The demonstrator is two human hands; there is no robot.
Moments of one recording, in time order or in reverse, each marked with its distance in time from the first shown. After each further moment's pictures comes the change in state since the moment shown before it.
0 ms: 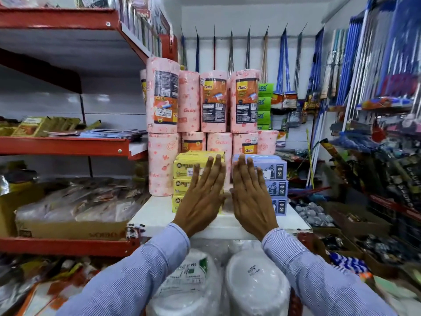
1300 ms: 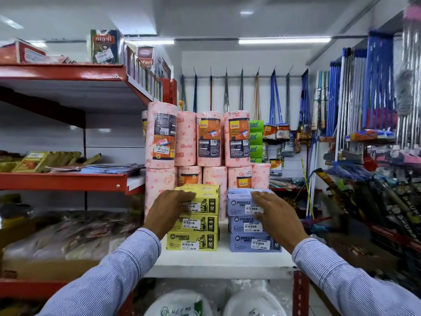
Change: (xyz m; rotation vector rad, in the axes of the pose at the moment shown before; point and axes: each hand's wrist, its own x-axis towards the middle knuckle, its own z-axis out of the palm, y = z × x) left_hand 0.030 -0.069 -0.063 -0.379 -0.134 -0.412; right_hand 0.027 0.058 -0.065 -0.059 -0.205 0.186
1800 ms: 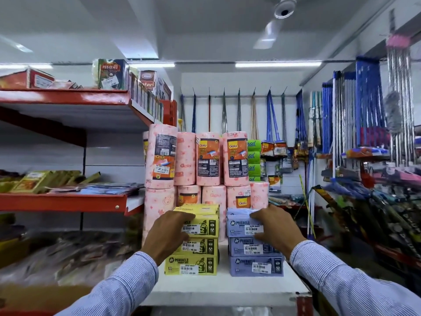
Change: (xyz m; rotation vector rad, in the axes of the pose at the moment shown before) left_hand -0.005 0.013 -0.008 0.147 -0.026 0.054; right_hand 0.027 -0.007 -0.031 -0.171 -0.149 -0.019
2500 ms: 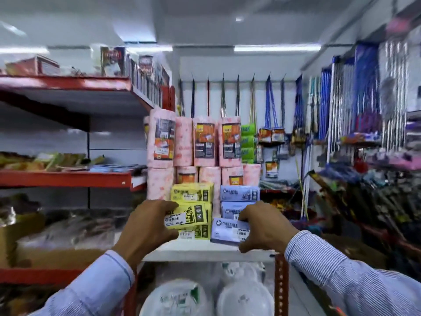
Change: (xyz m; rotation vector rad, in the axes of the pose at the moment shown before) left_hand -0.098 0.054 -0.082 0.053 -0.018 -0.138; right_hand -0.090 -0.040 -0.052 0.112 -0.156 -0.145
